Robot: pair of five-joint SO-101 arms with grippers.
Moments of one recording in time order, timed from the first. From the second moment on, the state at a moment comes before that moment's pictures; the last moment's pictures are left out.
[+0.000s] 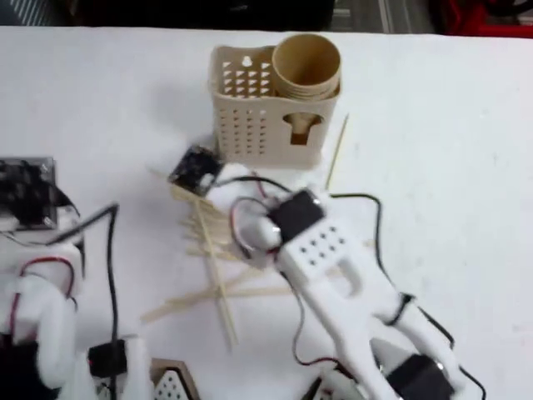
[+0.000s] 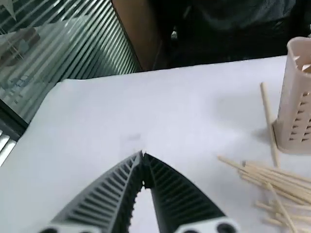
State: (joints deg) left arm -21.1 -71.1 27.4 79.3 -16.8; right arm -41.1 -21.6 21.4 79.6 25.8
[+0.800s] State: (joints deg) left arm -27.8 -103.9 83.0 66.2 -16.0; right arm -41.7 22.5 -7.0 79.4 31.9
